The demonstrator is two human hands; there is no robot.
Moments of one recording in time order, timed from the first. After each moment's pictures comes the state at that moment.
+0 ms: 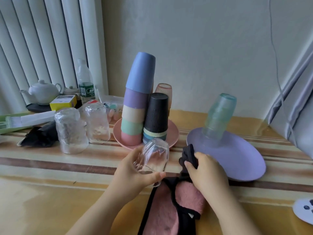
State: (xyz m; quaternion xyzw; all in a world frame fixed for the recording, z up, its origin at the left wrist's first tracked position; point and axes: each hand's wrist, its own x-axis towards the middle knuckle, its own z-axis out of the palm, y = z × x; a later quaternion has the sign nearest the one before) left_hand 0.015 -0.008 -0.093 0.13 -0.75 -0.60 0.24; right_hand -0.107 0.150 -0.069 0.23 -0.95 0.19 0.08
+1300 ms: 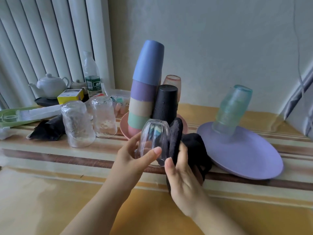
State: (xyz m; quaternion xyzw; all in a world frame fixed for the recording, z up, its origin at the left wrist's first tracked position) left_hand 0.022 -0.018 -0.080 0.12 -0.67 -0.69 0.26; right_hand -0.054 0.113 -0.089 0.47 -0.68 0.55 -0.08
